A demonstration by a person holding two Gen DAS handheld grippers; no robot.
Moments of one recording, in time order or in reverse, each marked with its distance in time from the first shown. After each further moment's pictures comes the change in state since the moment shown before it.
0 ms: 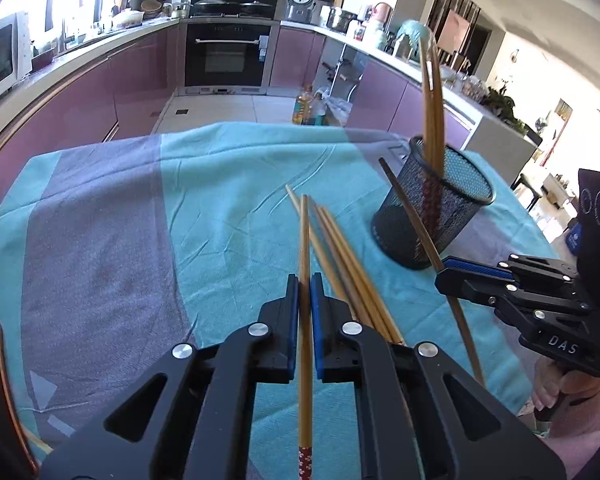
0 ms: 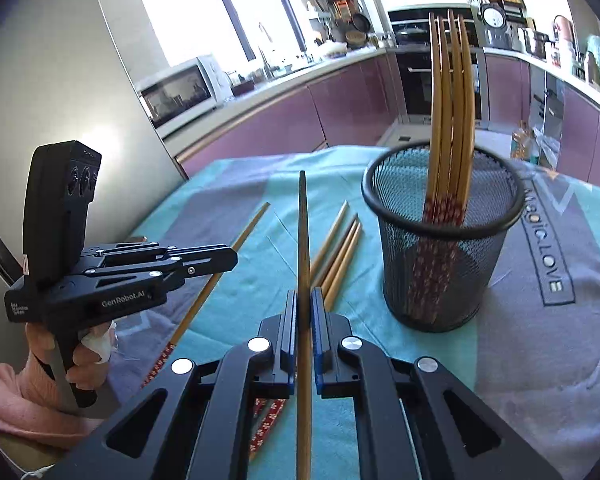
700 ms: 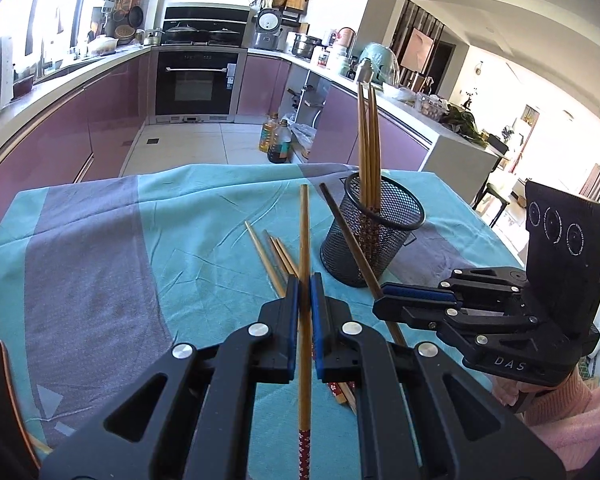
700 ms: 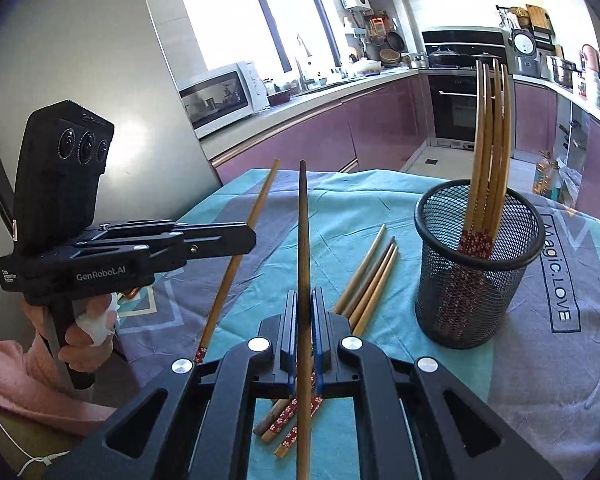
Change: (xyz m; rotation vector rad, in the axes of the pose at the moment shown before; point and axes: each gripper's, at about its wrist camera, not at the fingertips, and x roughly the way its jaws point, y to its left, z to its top) left arm -0.054 -0.026 0.004 0.057 -0.088 -0.105; right arm -0.011 0.026 0.004 -0.106 -0.028 0.075
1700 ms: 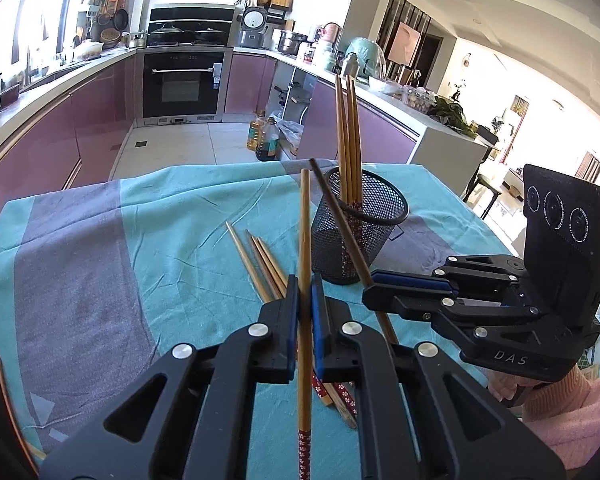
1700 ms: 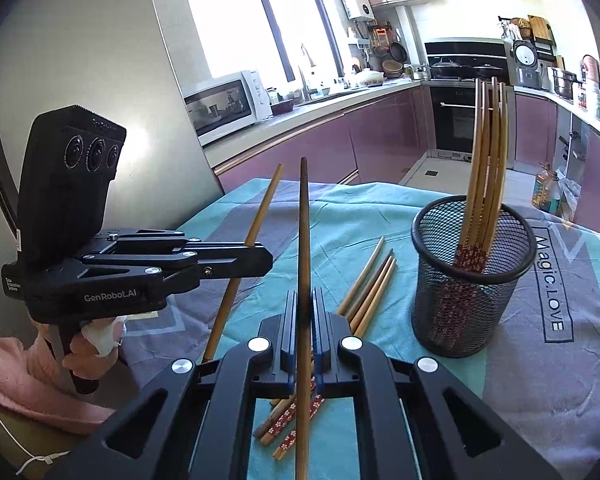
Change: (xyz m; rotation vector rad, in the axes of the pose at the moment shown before) left arm 0.010 -0.008 0.001 0.035 0.013 -0.032; right arm -0.018 0.002 -0.002 -0.011 -0.047 -0.009
